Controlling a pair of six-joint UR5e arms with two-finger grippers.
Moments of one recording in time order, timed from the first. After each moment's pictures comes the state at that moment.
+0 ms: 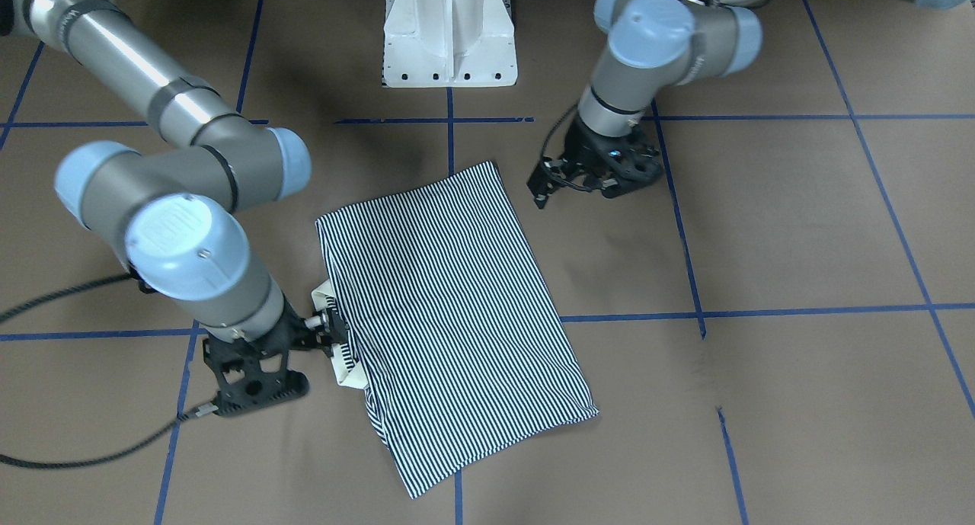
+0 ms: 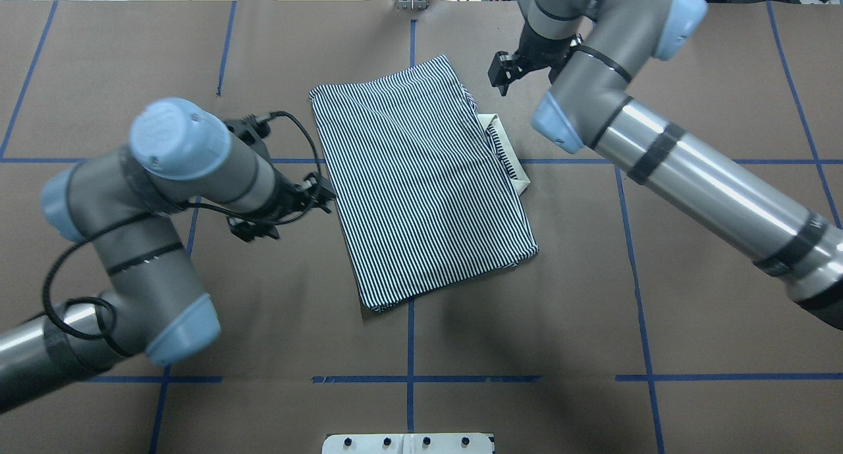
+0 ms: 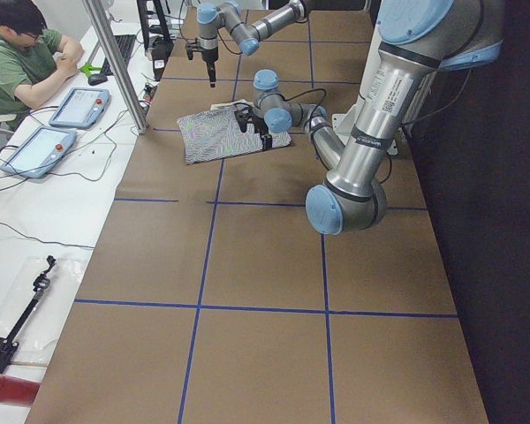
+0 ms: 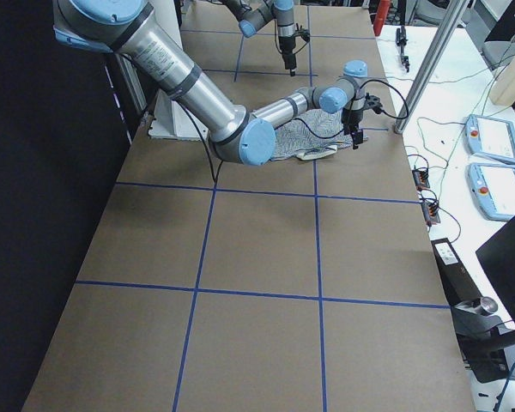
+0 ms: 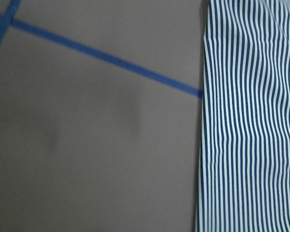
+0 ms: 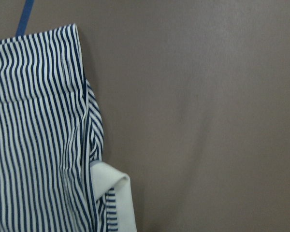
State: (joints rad) left arm -0.57 -2.08 -1.81 -1.72 -1.95 -1.70; right arm 0.91 -0.78 1.30 -1.48 2.14 0.64
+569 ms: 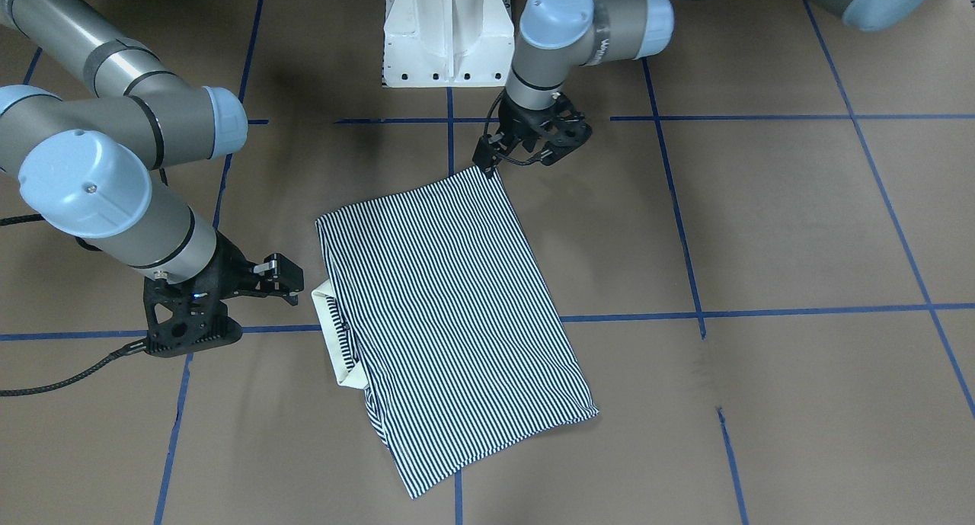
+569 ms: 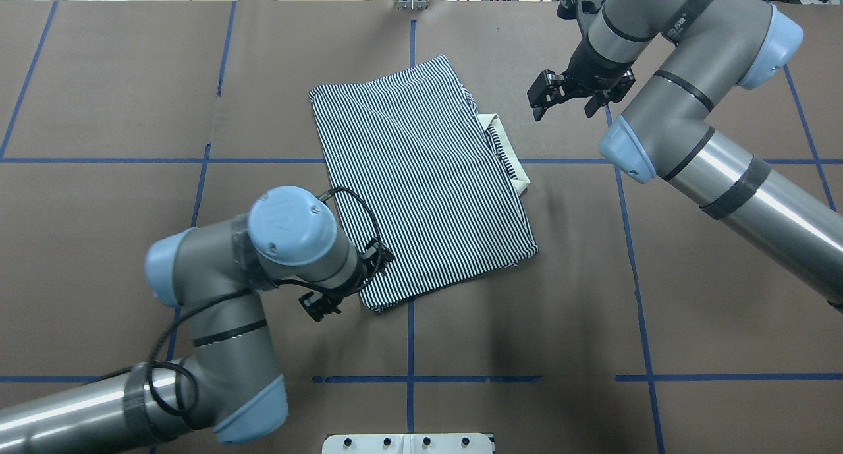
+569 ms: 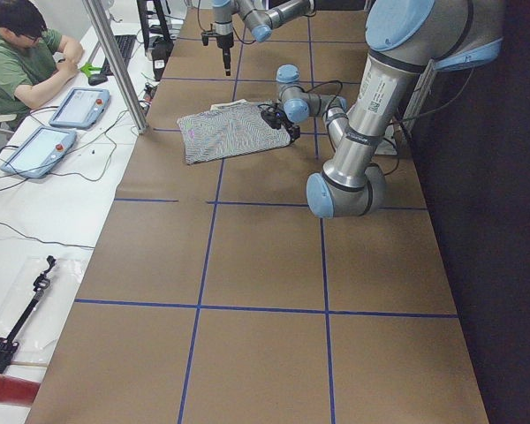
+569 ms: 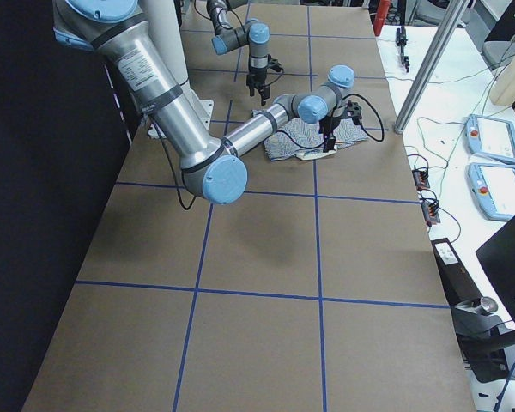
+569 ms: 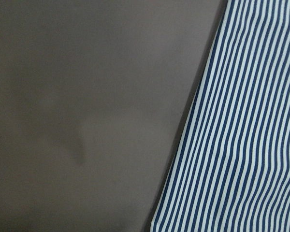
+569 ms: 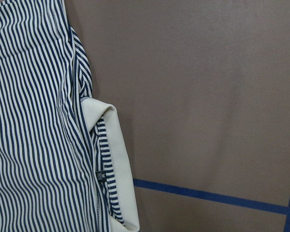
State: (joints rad) left arm -0.40 -2.19 -1.73 -1.66 -1.87 -2.02; right arm 0.93 -0.94 1.50 -1.49 2.24 0.73
